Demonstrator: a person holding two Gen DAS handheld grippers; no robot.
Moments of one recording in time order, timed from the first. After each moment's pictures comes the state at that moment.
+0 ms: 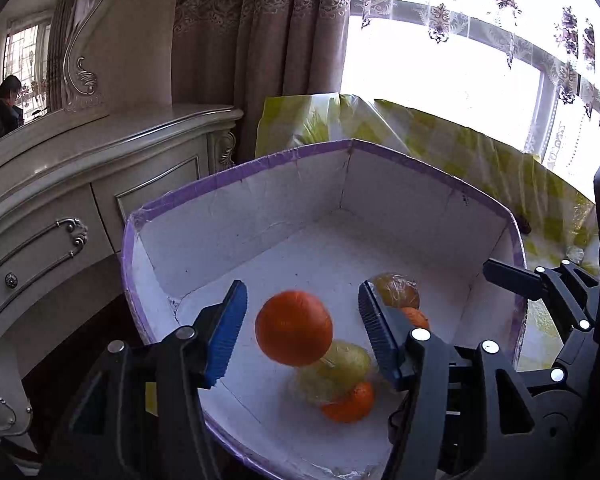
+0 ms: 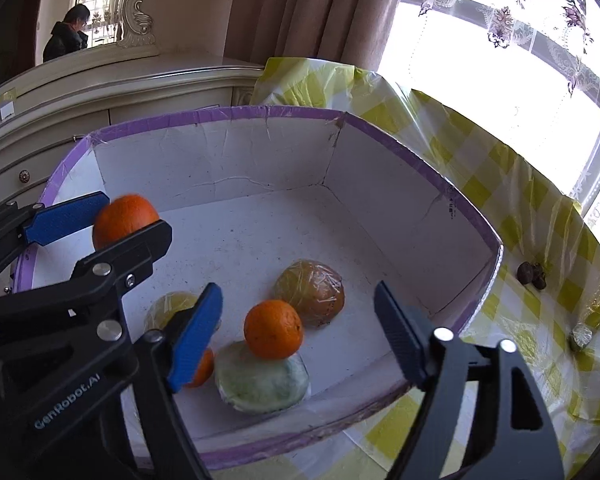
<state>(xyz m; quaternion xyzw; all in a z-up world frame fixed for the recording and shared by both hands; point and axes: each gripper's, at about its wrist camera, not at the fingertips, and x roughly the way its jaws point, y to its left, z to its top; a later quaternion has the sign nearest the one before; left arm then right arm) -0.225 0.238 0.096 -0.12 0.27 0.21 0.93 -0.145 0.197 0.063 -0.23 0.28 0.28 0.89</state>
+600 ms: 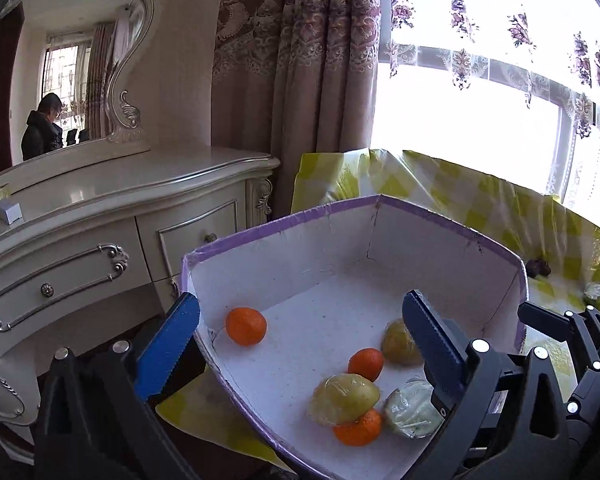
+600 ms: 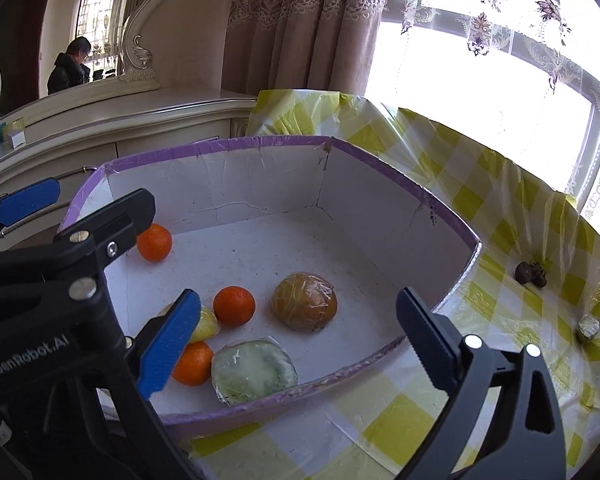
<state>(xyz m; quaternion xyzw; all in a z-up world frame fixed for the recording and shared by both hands) -0.247 0.226 0.125 -0.10 0.19 0.29 0.93 -0.161 0.159 0.080 -0.18 0.23 0.31 0.90</state>
